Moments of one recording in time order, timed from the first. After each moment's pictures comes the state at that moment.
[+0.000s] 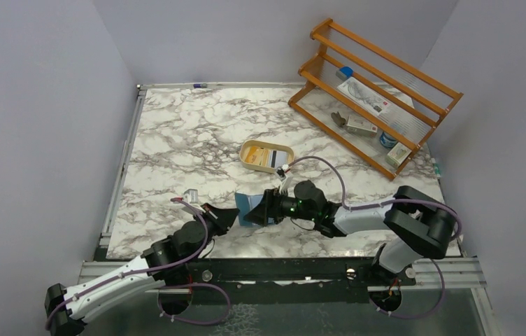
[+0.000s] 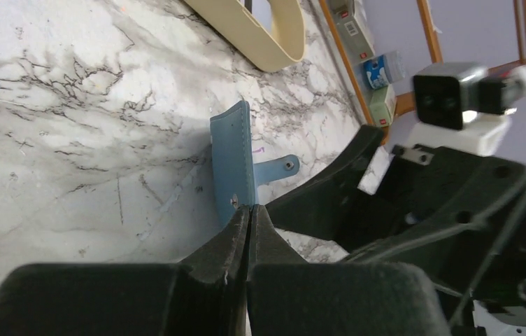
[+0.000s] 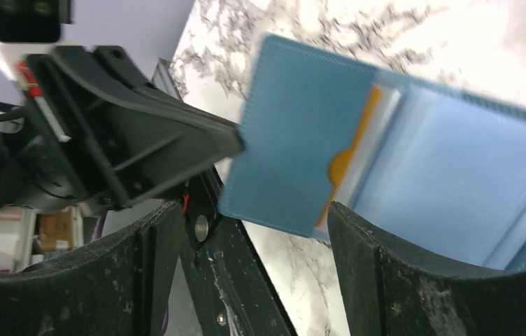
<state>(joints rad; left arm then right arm) -1.05 0.21 0.03 -0.10 -0.55 -1.11 1.00 1.53 0.53 0.72 -0.25 0.81</state>
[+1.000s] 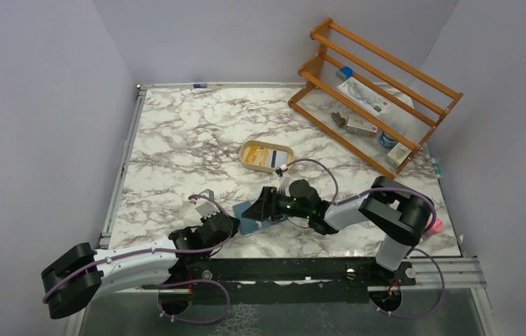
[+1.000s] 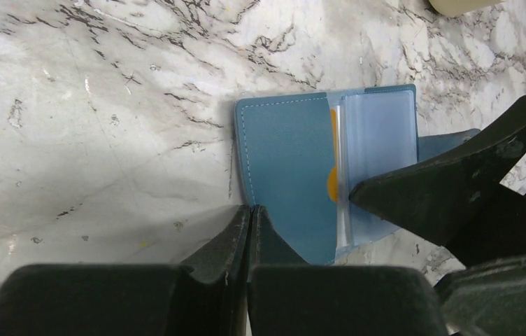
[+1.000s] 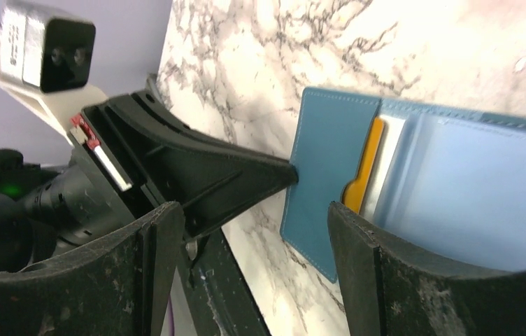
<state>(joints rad) -1.05 0.86 0.12 -0.01 -0.55 -1.24 0.96 1.76 0.53 0.92 -0.30 0.96</state>
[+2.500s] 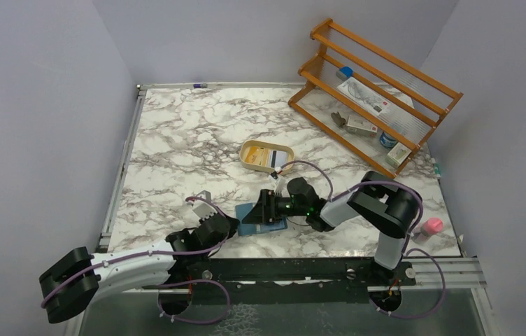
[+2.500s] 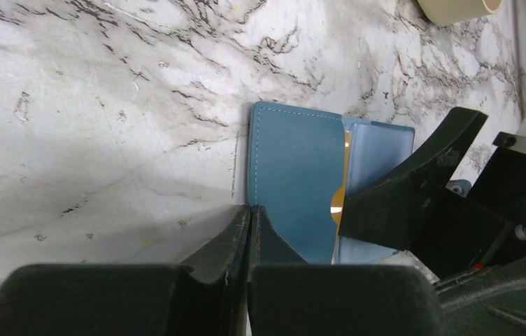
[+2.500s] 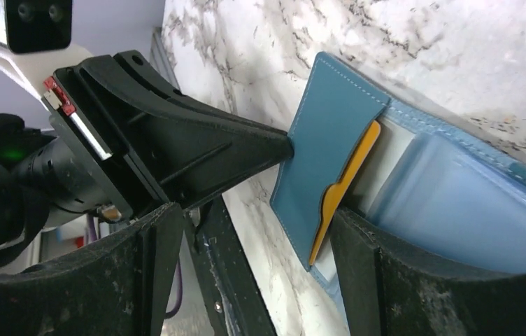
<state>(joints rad) -1.04 0.80 0.08 0.02 -0.53 -1.27 0.93 1.81 0.58 0.85 -0.45 0.95</state>
